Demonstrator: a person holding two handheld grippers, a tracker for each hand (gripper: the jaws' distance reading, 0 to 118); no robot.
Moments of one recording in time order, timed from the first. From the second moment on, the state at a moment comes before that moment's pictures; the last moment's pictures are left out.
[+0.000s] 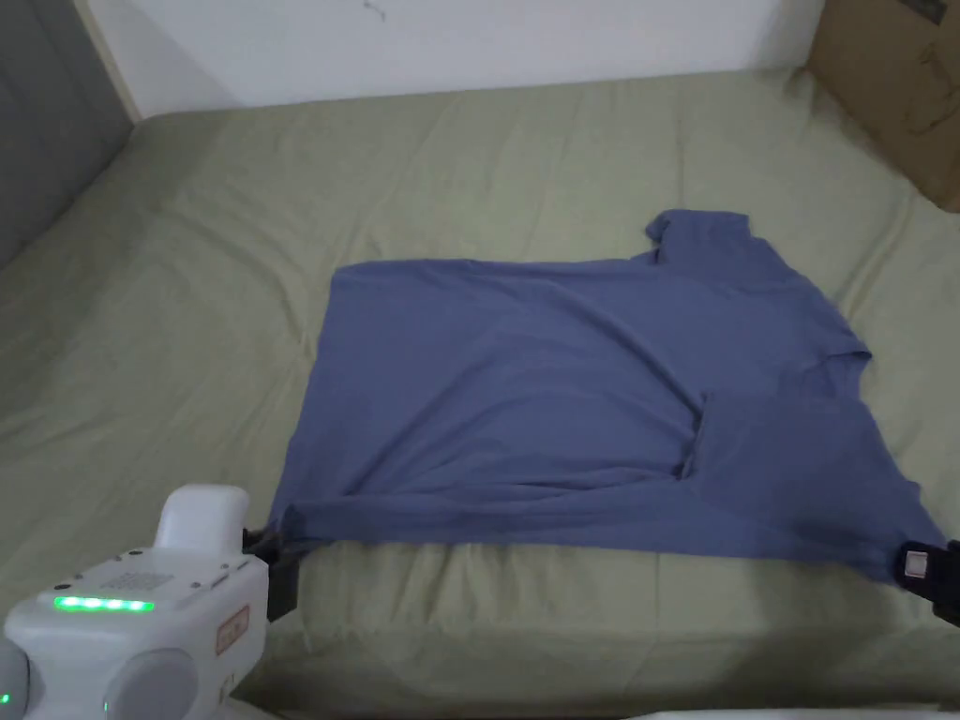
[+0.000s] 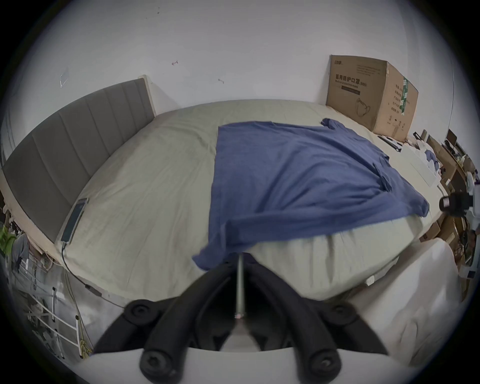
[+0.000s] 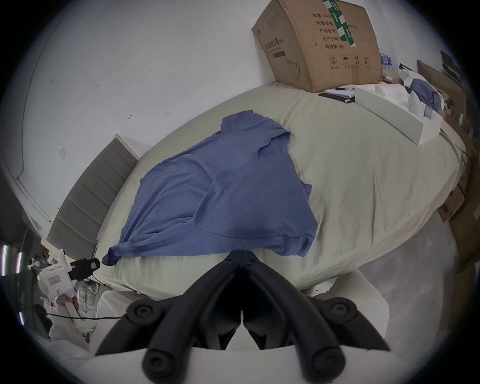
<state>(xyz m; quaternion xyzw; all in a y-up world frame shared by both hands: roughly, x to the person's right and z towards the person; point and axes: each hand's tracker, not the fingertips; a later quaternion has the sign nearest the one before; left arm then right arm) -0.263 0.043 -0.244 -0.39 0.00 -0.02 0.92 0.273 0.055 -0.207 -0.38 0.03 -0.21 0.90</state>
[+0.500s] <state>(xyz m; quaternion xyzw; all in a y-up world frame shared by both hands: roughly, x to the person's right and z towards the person) -0.263 0.005 -0.302 -0.45 0.00 0.00 0.89 0.287 0.031 -0.223 -0.43 -0.02 -0.16 0.89</state>
